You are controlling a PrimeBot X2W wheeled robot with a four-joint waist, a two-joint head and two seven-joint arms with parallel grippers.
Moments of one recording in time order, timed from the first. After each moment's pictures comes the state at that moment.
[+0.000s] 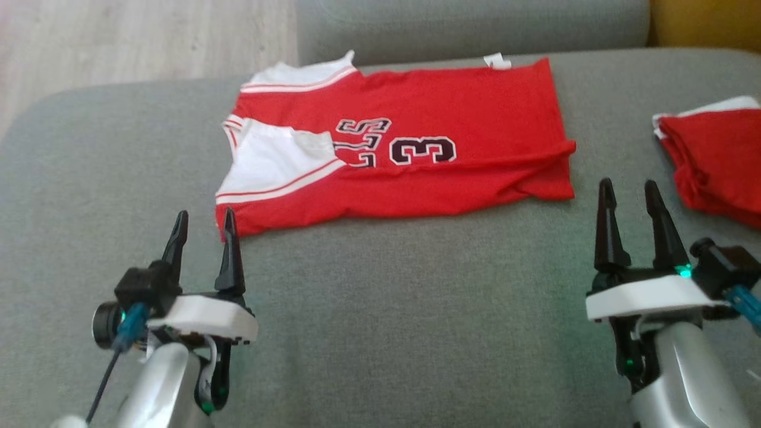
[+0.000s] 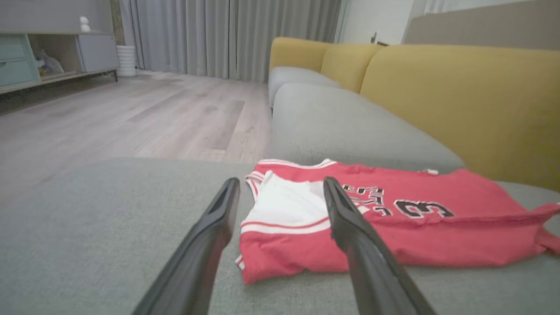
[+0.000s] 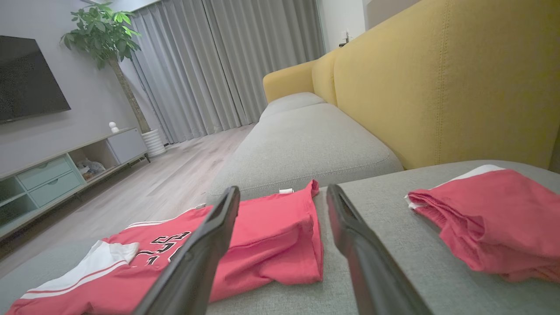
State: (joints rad) left arm -0.26 0.15 -0.26 0.39 -0.38 0.06 -0.20; right arm -0.19 -0.05 0.00 0.32 0.27 0.13 -0.26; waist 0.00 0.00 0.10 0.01
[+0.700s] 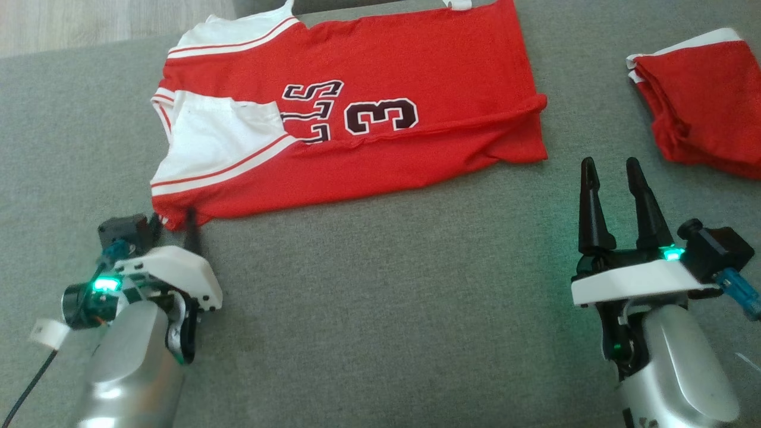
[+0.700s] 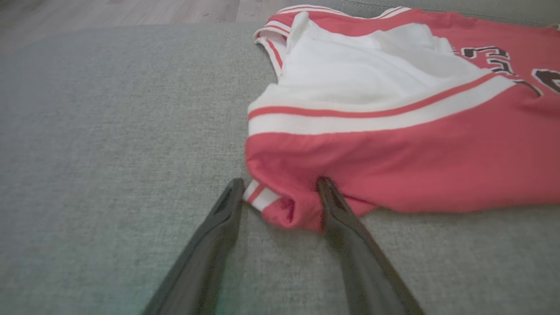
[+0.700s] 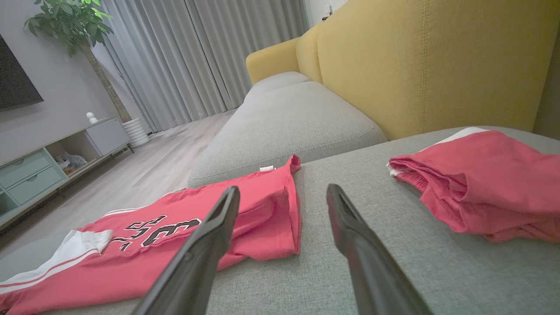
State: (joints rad) left arm -0.52 0.18 -0.24 0.85 -0.41 0.09 -0.02; right arm -0.23 -0.05 0.06 0.30 0.31 0.13 -0.26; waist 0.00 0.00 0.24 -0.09
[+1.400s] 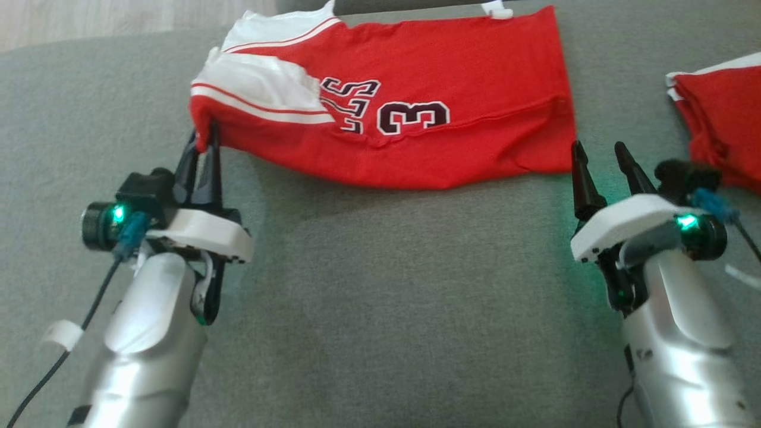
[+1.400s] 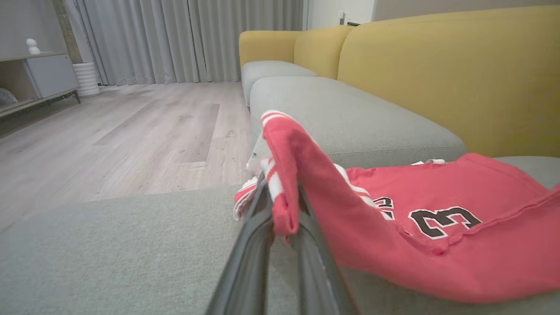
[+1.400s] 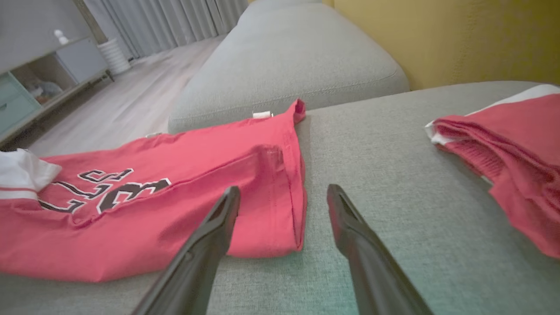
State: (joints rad) left arm -0.58 0.17 -0.32 0.64 -0.33 0.02 -0.25; right arm -0.48 -0.05 -0.02 0.63 0.19 0.13 -0.05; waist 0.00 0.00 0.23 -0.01
